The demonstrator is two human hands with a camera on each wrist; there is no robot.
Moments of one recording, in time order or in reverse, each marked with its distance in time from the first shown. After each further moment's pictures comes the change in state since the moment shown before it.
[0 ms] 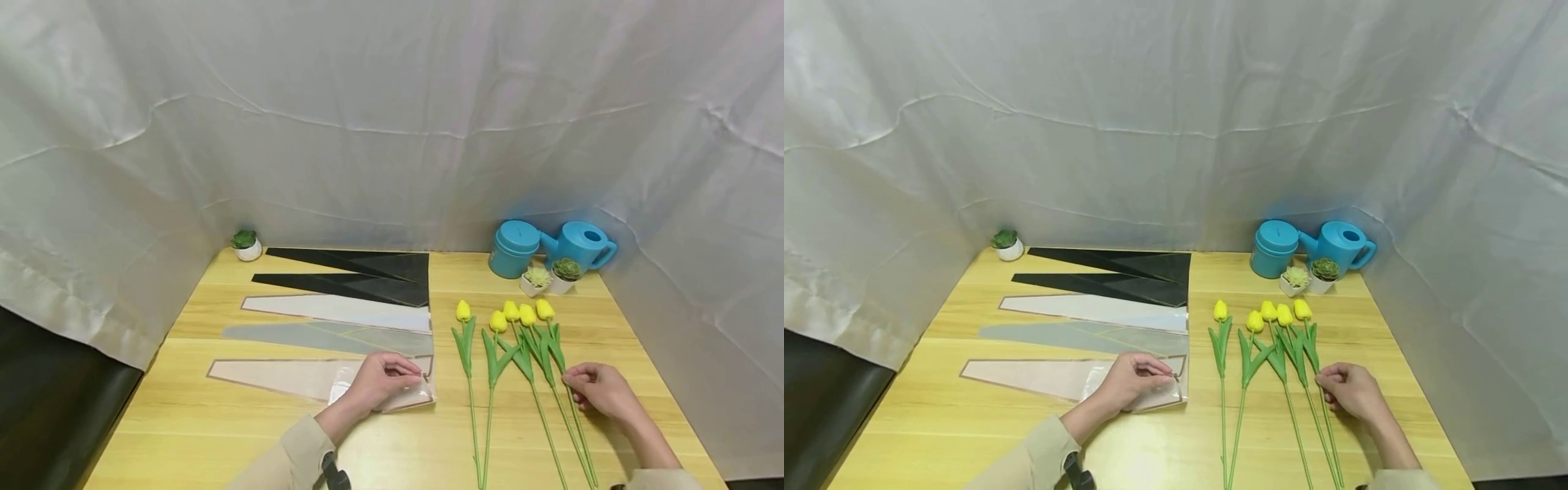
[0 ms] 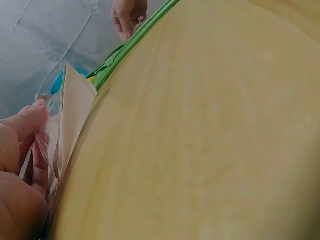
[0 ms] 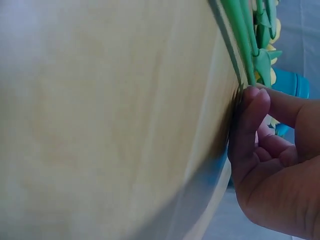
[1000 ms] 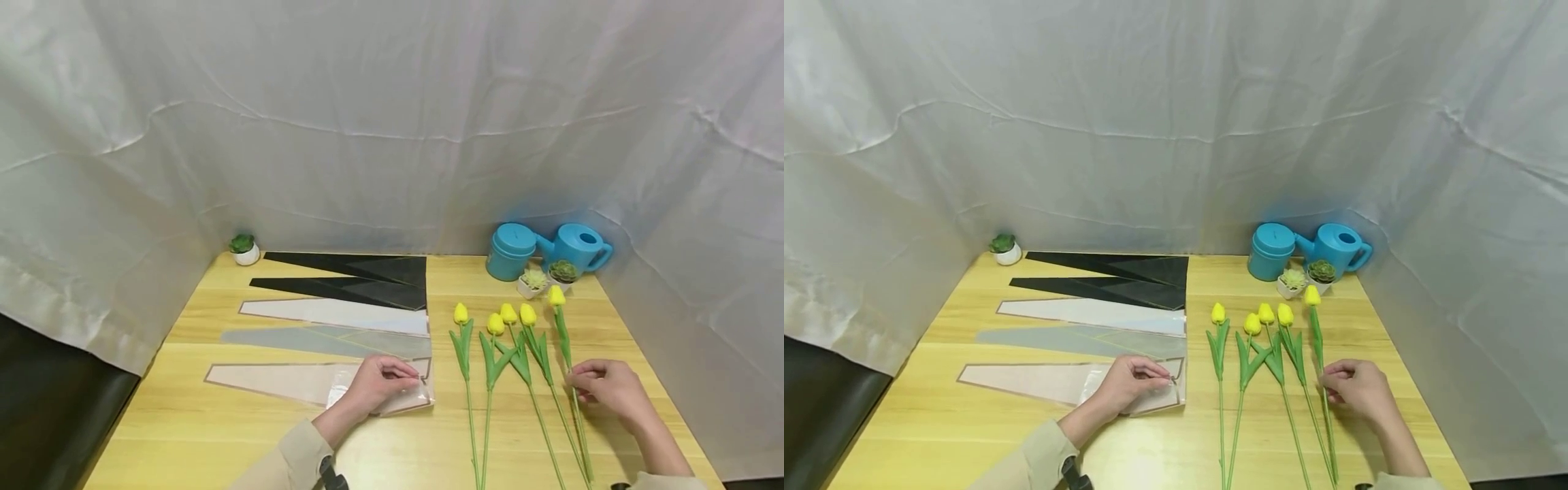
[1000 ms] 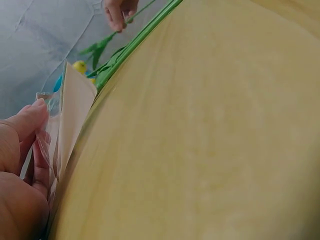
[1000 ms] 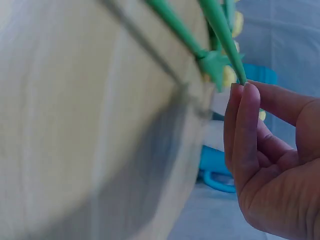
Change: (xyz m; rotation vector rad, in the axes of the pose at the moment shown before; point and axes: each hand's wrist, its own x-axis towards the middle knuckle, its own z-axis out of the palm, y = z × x) left_hand 0.000 0.001 -0.001 -0.010 -0.007 0.003; right_hand -0.020 -0.024 -0.015 0.017 0.055 -0.019
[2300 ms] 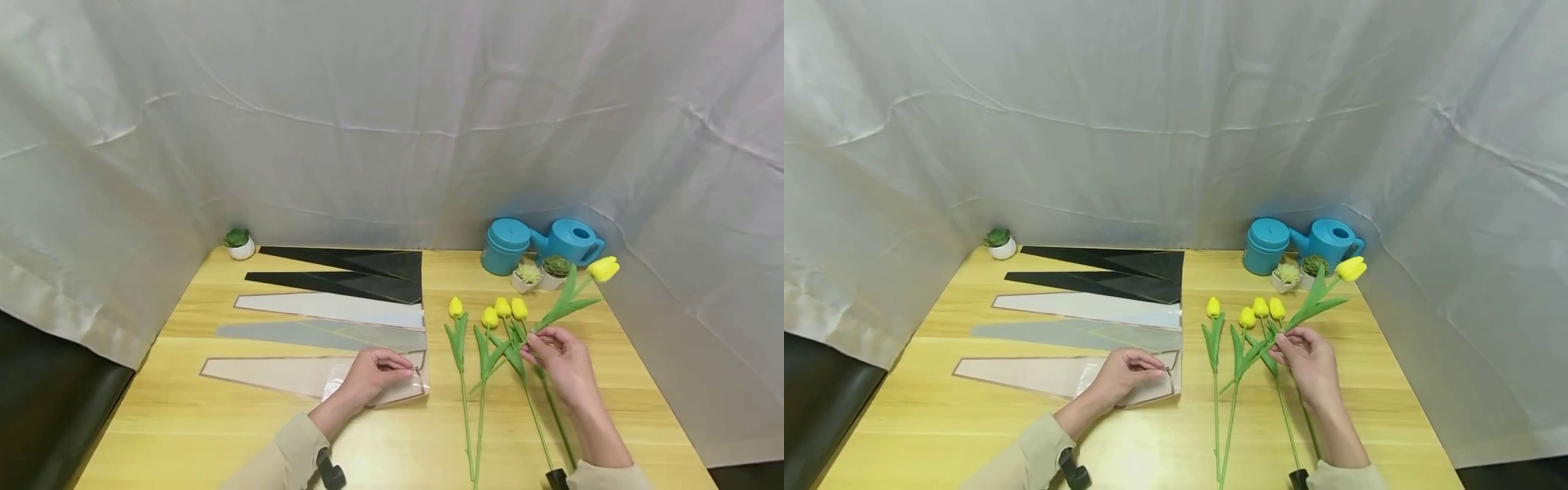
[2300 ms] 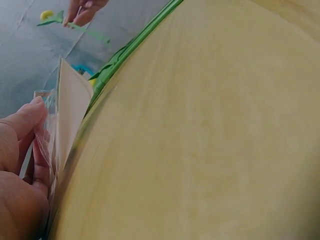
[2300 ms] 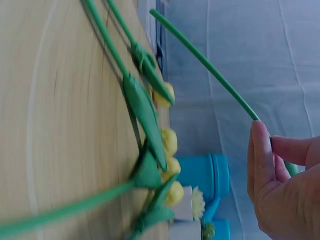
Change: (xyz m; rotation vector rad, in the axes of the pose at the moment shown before) left_hand -0.003 -0.002 -0.001 -0.019 0.012 0.012; right_hand -0.019 -0.069 0.064 0.518 0.150 -0.252
